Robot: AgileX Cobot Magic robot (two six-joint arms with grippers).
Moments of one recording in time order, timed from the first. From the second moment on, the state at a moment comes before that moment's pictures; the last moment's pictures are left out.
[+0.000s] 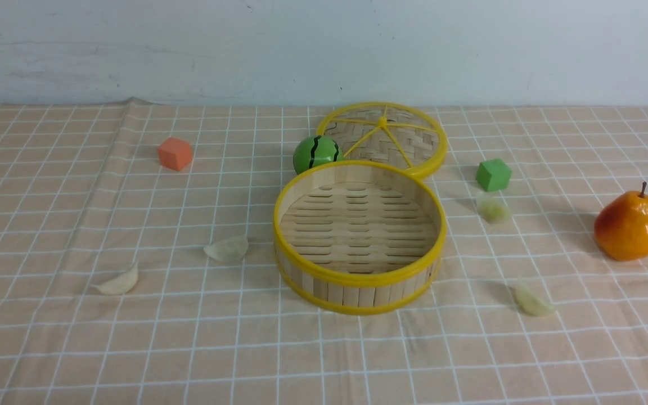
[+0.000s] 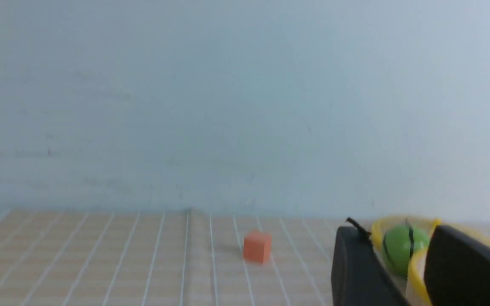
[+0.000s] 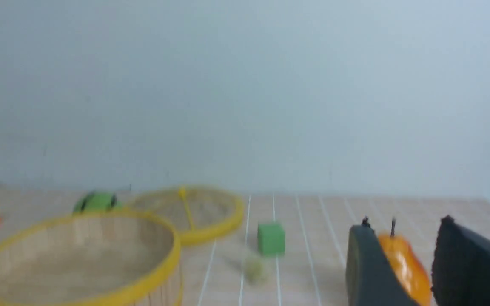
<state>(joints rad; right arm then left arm) 0.07 -0.01 0.03 0.15 -0.19 -0.05 -0.08 -0.01 0.03 -0.07 -0.22 -0.03</state>
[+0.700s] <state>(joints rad) 0.07 0.46 -0.26 0.00 -0.28 0.34 -0.08 0.51 -0.46 -0.24 -0.15 -0.16</state>
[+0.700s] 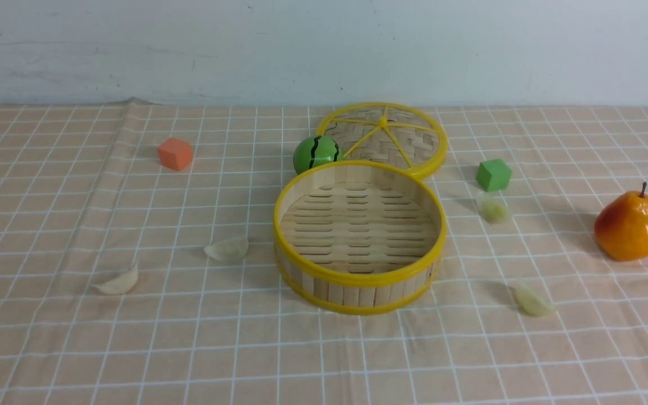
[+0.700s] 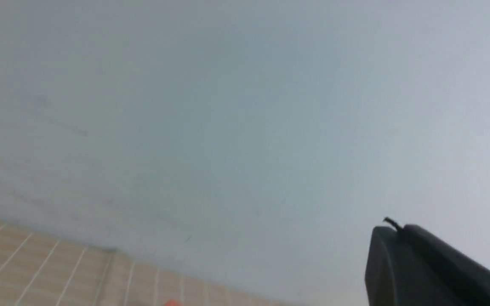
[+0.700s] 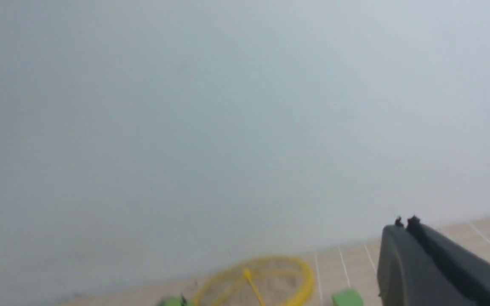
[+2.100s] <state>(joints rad) 0.19 0.86 -0.53 -0.11 0.41 0.21 -0.34 2.04 -1.44 0.13 0.48 0.12</state>
